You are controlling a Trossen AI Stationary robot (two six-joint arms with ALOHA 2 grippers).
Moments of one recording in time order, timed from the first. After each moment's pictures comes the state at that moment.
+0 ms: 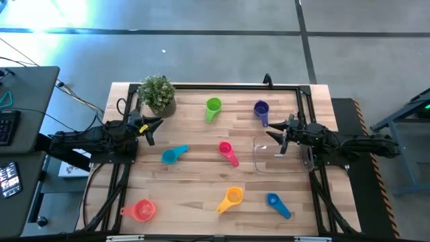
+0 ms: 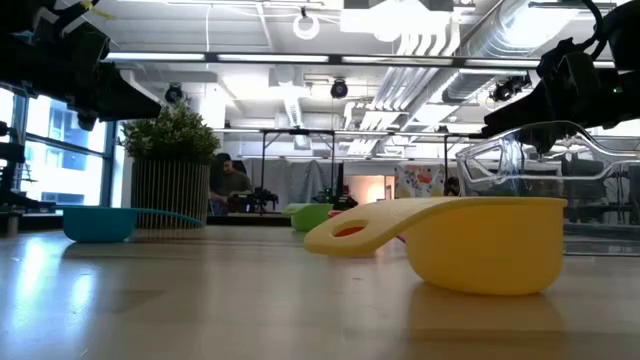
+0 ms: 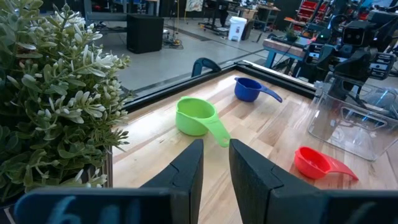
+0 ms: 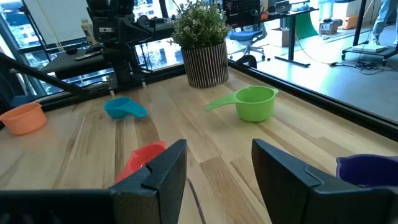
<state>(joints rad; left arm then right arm) 0.02 0.01 0.16 -0.35 -0.55 -0.28 -0.09 0.18 0.01 0.05 0.23 0.18</state>
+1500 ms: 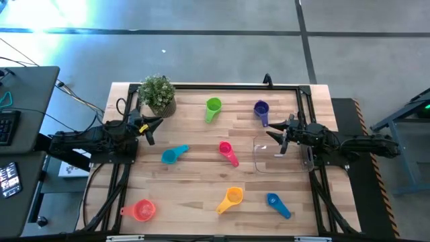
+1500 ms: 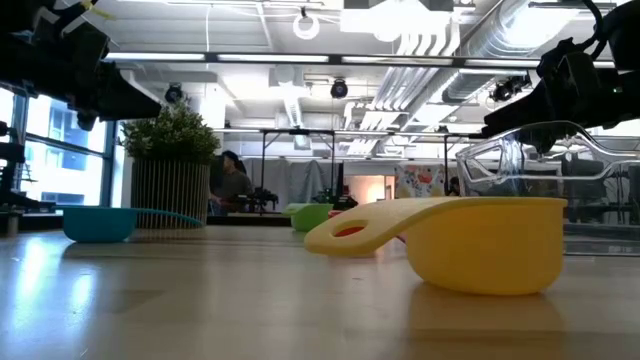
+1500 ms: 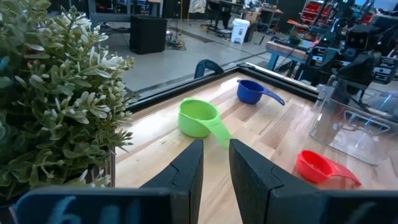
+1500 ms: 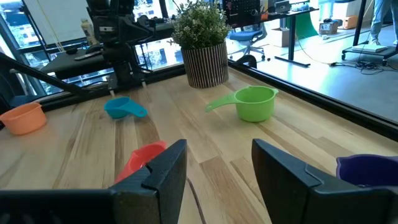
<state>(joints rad) 0.02 0.01 0.16 -0.34 -0.56 -0.29 -0.09 0.18 0.01 0.05 0.23 0.18</state>
